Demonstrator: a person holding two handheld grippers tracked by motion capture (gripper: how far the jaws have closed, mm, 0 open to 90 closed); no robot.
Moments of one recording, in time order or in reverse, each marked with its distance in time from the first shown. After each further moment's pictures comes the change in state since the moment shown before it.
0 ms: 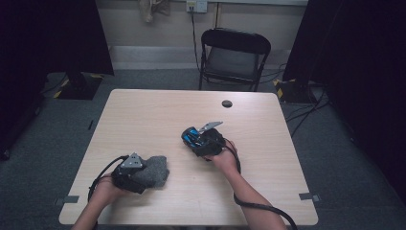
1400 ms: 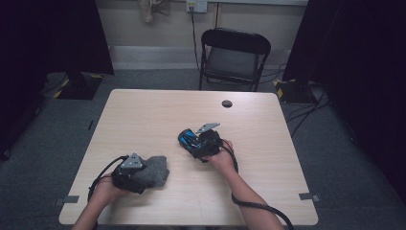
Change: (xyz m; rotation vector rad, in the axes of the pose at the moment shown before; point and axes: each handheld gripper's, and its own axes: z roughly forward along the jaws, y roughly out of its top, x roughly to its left) left arm -0.001 0.000 0.000 0.001 0.003 0.000; right arm 0.000 -0.004 0.011 -0.032 0.018 -0.033
